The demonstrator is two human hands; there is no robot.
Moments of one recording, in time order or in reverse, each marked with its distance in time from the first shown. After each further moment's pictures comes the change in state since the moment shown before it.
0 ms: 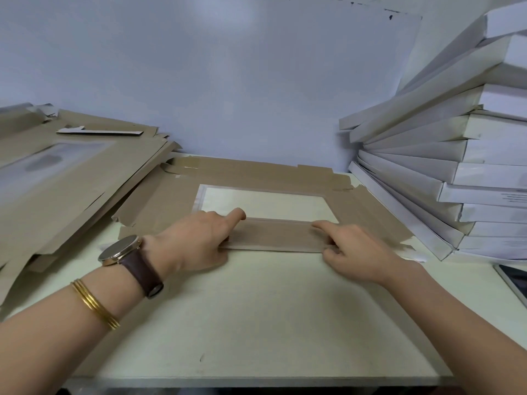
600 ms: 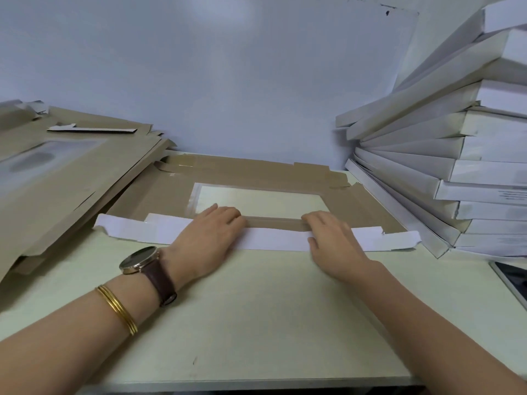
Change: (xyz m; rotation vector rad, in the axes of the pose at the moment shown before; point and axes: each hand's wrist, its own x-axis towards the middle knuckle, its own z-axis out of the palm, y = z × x) left_hand 0.013 0.009 0.028 0.121 0.251 0.098; right_hand 0.023 -0.016 0.027 -0.110 0.136 0.084
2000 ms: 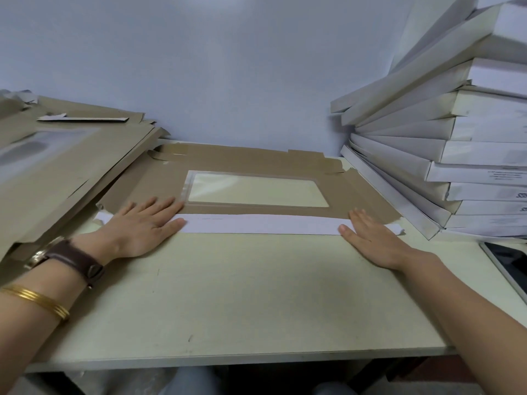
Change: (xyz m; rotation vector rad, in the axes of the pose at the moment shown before) left_hand -0.051 -0.073 -0.003 -0.125 -0.514 -0.478; right_hand -0.030 0.103 0.014 0.161 -0.365 0.266
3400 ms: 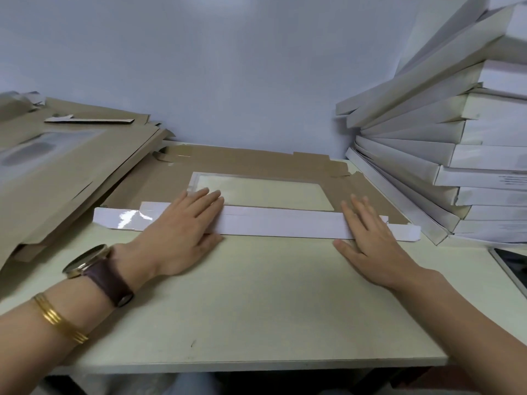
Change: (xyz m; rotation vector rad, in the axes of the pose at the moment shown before) left_hand -0.015 0.056 -0.002 0.096 0.440 0.369; right_hand -0.021 -0.024 0.008 -0.042 0.379 -0.291
